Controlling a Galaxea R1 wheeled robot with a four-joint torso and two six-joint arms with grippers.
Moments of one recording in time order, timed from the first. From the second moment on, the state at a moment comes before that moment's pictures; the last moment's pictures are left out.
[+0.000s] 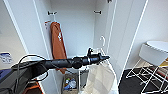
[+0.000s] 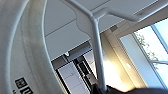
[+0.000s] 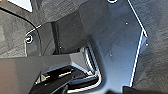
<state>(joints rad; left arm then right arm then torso) 0.14 2.74 -1.38 0.24 -0.09 -1.09 -1.58 3.09 -2.72 0.08 0.16 0.02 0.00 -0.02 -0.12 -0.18</state>
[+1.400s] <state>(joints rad) 0.34 2.55 -1.20 0.47 -0.08 -1.08 -1.57 3.09 -2.72 0.08 0.17 0.02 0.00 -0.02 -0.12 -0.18</state>
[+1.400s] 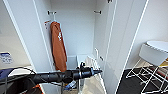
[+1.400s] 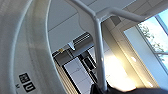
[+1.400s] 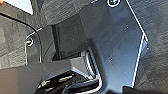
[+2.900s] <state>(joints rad) 0.39 2.48 -1.17 0.49 -0.11 -1.10 -1.57 3.09 -2.72 0.08 0.19 0.02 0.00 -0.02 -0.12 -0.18</state>
